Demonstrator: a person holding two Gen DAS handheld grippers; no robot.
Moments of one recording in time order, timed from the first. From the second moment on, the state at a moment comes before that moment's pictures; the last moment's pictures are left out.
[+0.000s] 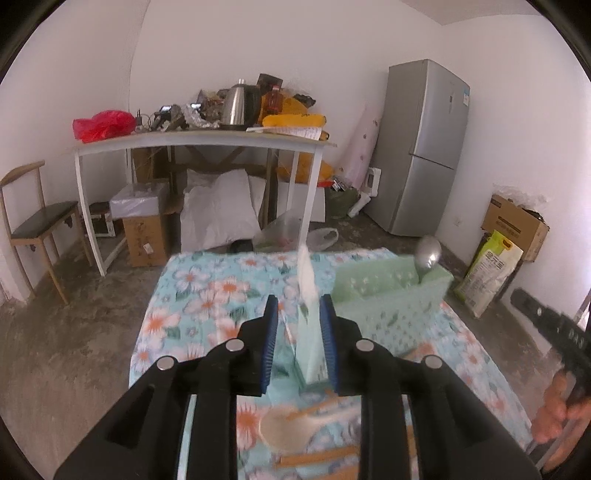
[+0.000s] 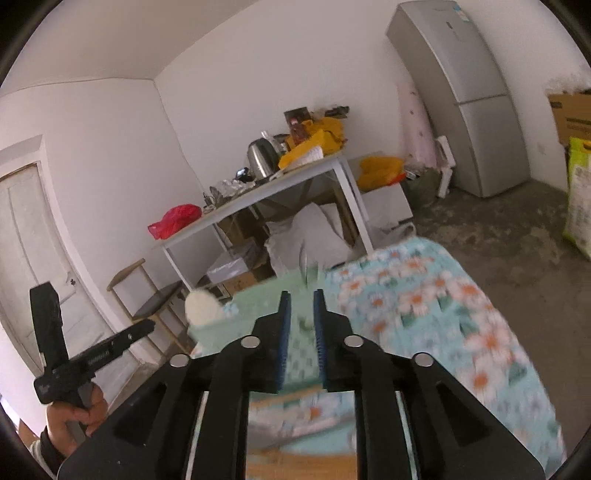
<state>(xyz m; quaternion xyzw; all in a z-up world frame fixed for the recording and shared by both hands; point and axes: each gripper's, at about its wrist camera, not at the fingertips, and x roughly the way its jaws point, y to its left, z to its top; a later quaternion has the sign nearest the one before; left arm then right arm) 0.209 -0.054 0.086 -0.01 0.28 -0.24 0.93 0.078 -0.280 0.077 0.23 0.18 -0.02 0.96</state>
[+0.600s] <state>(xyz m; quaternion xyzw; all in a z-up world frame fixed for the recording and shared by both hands) 0.128 -0.008 0.039 -0.02 0.32 -0.21 0.92 0.032 -0.214 0.029 0.18 0.29 -0.01 0.94</state>
